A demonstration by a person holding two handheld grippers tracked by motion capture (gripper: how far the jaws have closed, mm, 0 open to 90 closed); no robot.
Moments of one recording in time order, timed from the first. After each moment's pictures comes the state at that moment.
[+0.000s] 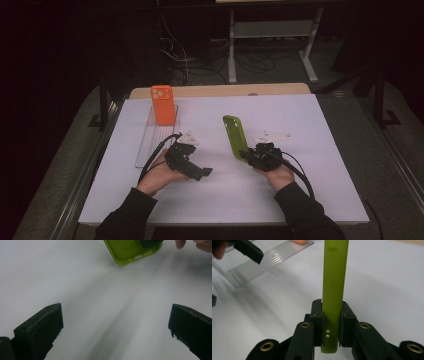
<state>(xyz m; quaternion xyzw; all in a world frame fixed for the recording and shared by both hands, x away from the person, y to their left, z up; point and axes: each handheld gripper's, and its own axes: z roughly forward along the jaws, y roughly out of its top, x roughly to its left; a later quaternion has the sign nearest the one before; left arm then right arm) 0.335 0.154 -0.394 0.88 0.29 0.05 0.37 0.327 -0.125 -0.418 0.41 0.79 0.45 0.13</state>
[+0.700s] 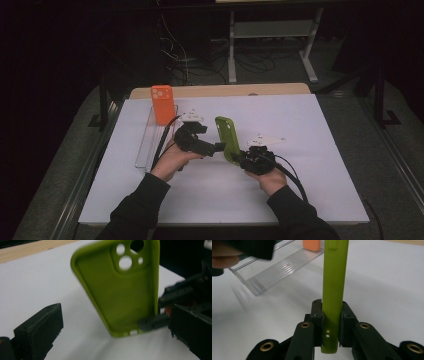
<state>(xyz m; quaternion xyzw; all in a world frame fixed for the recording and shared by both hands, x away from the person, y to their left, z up) 0.370 0.126 -0.363 0.81 0.33 0.05 0.49 0.315 -0.104 -0.415 0.40 0.78 0.48 0.11</state>
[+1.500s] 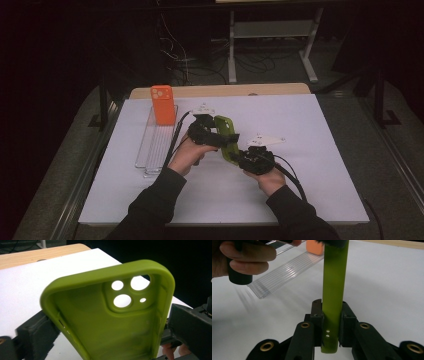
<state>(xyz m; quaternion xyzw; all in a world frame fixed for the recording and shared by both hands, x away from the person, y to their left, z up) 0.386 0.098 -0.366 0.78 0.34 0.04 0.52 0.315 -0.102 -0.413 0.39 0.77 0.49 0.11</state>
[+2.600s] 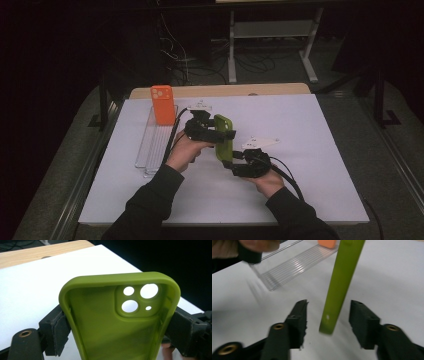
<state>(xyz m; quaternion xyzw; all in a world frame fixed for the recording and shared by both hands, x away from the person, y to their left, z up) 0.393 0.107 -0.355 0.80 0.34 0.03 0.49 0.311 -0.095 -0.414 0.36 0.80 0.48 0.09</state>
